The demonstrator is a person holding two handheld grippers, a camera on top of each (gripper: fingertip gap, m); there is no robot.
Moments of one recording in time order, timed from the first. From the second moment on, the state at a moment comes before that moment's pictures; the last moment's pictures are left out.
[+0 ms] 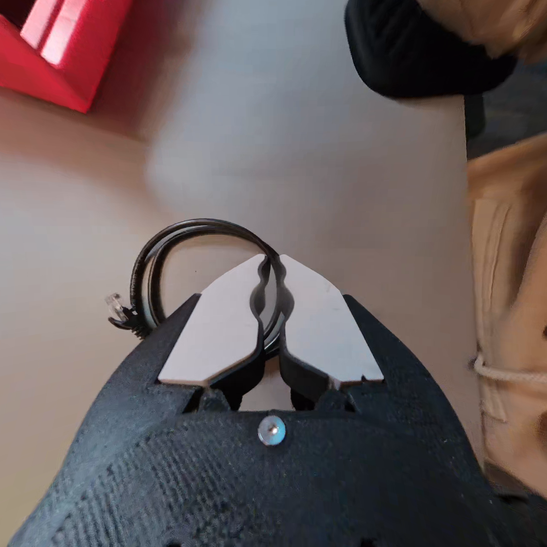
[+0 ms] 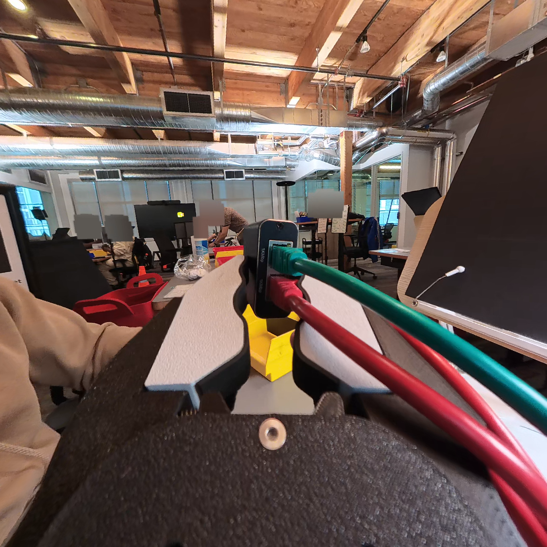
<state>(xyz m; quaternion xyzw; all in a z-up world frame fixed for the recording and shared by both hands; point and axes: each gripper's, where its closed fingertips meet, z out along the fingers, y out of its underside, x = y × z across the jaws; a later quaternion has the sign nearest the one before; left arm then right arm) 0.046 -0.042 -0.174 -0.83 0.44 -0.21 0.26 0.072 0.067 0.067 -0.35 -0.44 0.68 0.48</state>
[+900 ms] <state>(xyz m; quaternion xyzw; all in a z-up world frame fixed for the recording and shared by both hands) 0.013 -0.096 -0.143 -0.76 0.53 -0.05 0.38 0.082 0.086 0.072 -0.37 -0.39 0.70 0.47</state>
